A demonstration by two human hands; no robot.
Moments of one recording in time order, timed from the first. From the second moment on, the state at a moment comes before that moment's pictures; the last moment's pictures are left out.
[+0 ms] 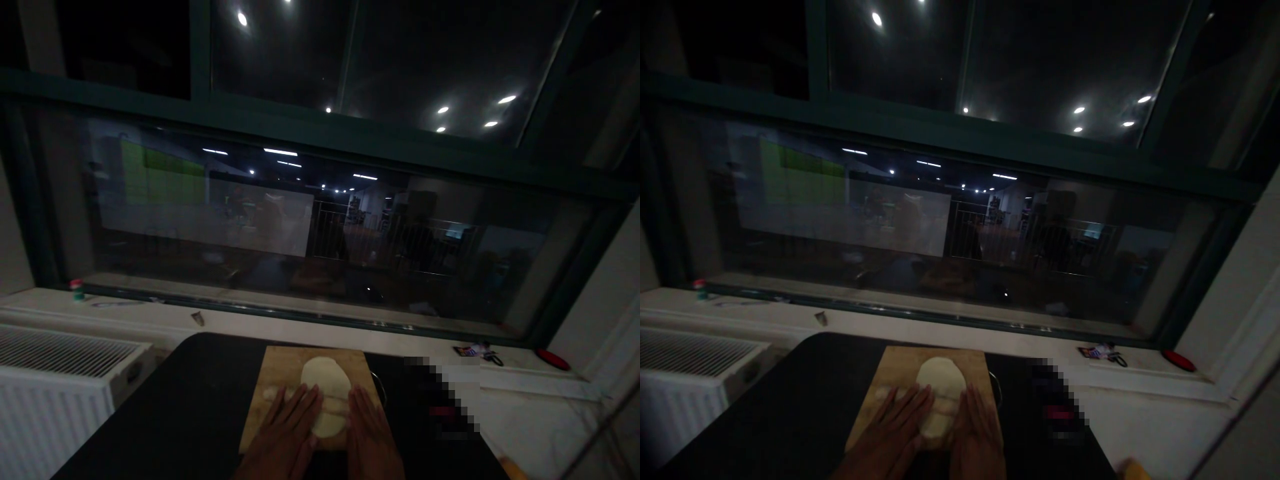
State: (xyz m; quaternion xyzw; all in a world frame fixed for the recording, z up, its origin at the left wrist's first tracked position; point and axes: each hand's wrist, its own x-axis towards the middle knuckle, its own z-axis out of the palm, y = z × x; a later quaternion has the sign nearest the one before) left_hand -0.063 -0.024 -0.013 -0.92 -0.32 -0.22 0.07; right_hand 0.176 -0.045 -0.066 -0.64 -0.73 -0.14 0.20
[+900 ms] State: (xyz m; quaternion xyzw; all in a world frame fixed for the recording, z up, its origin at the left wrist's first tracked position) left_hand -0.055 0.116 -0.002 -0.89 -0.45 -0.08 -0.06; right_hand 0.167 0.128 -0.012 -0.66 -0.74 0.04 0.09
